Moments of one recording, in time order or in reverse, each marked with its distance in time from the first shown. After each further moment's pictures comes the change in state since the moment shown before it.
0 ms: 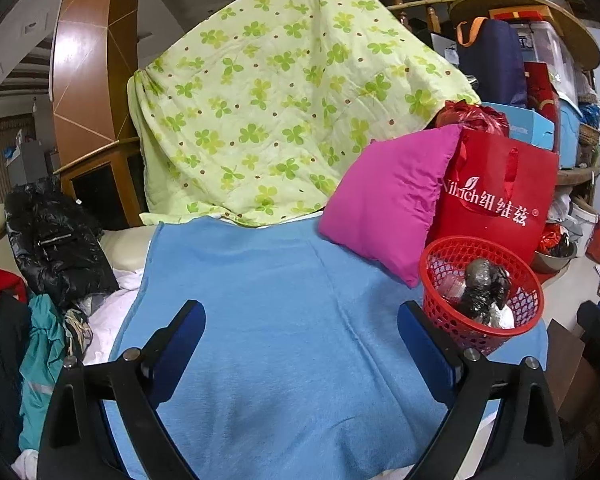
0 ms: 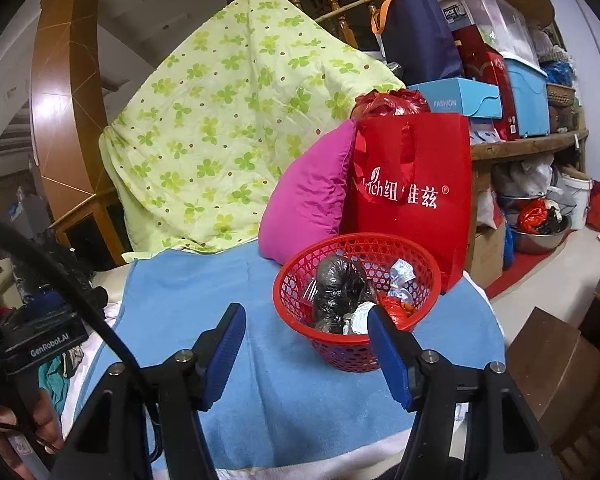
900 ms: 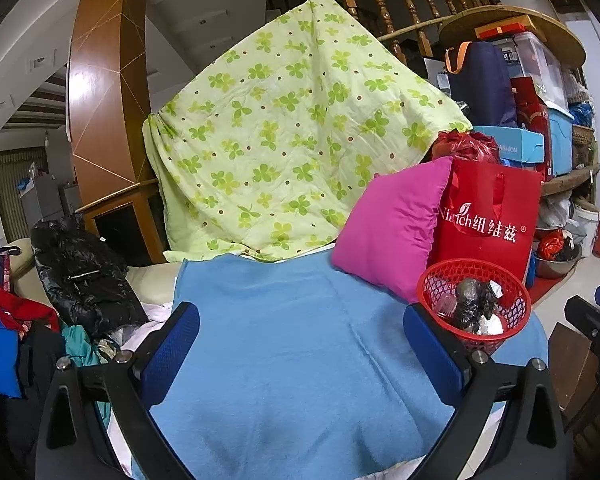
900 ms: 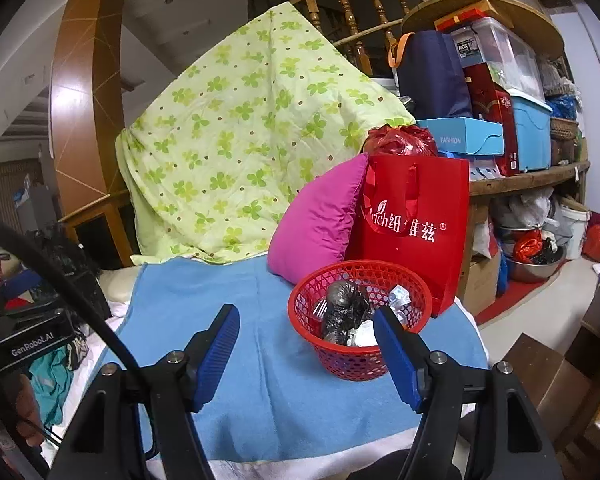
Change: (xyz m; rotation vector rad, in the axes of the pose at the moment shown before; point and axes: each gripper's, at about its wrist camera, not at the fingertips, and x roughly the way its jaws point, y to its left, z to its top) left arm -0.075 0.005 0.012 0.048 -0.111 0.052; right arm -0.053 0.025 0.013 -0.075 -0.057 -0.005
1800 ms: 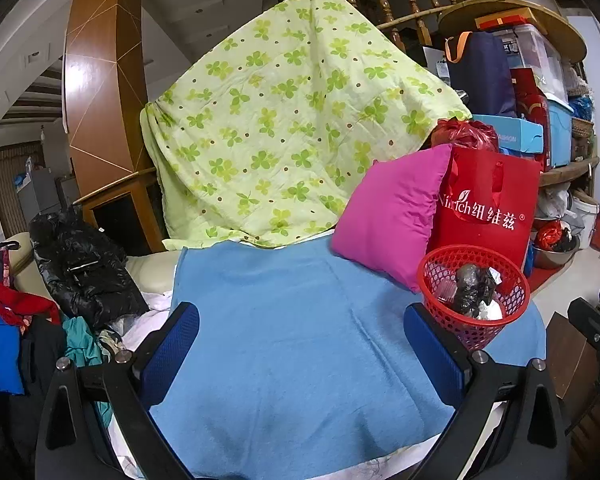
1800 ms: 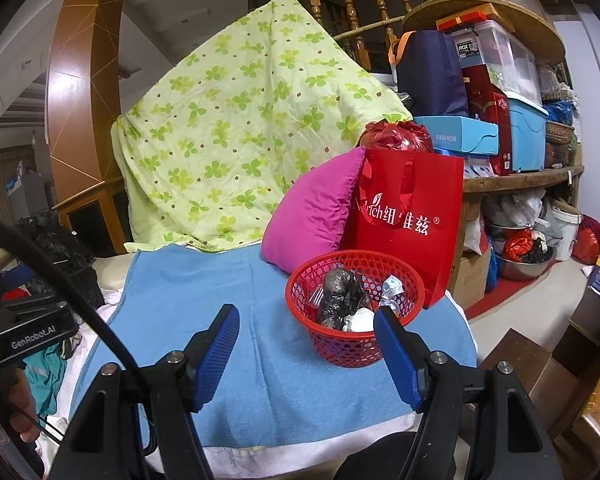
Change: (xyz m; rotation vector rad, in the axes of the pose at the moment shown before) left arm 0.000 0.010 -0.008 0.004 0.048 -0.013; right arm -0.011 0.011 -0.005 -0.016 0.031 -0.033
